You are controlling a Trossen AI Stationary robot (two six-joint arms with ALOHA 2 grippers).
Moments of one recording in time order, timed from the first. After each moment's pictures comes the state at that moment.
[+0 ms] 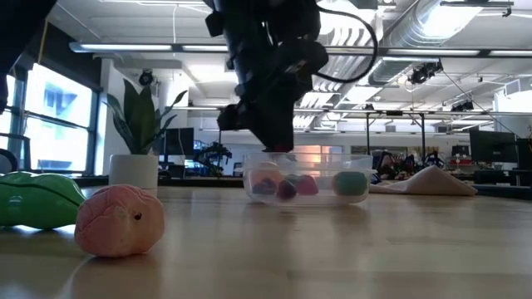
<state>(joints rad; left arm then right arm) 0.12 2.04 1.58 -0.75 0.13 -0.62 0.29 0.97 1.42 -1.37 0.25 0.76</state>
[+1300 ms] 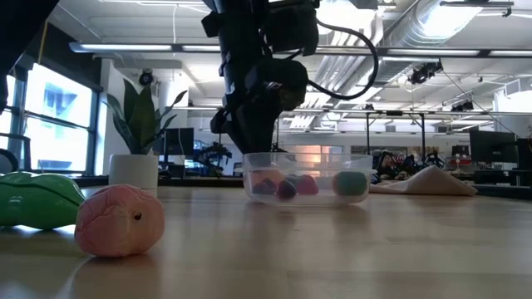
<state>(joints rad) 0.10 2.06 1.58 -0.87 0.07 -0.48 0.29 0.97 1.42 -1.37 0.25 0.76</state>
